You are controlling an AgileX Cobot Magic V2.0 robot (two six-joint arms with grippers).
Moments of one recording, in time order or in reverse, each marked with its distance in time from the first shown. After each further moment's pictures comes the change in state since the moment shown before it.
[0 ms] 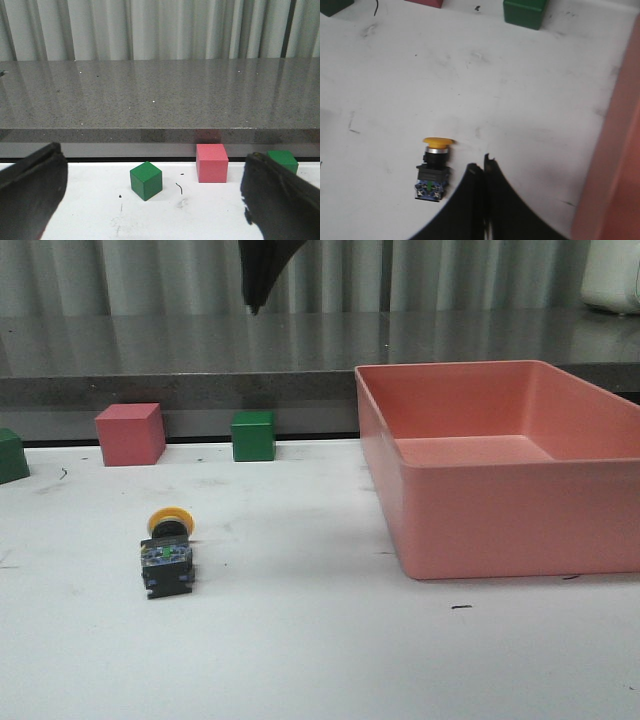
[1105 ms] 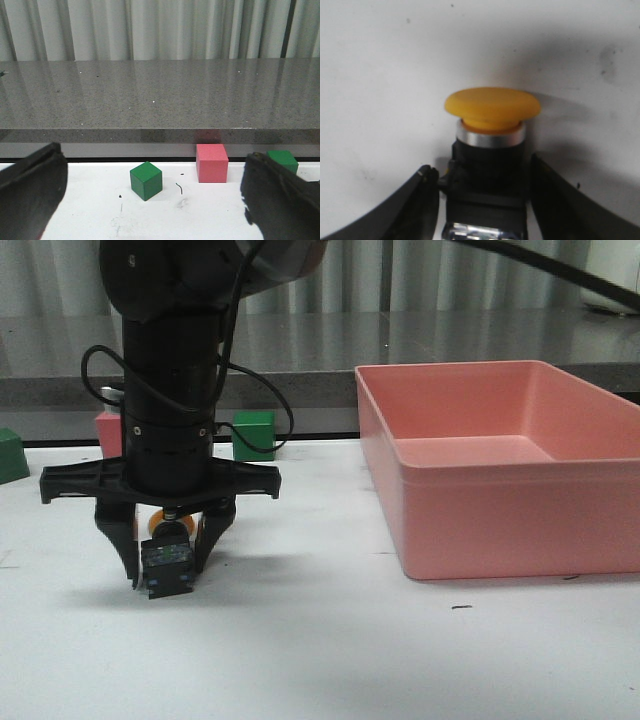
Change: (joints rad) left arm 0.000 0.000 0.000 0.000 0.000 0.000; right arm 0.150 0.418 0.000 0.109 -0.140 0.172
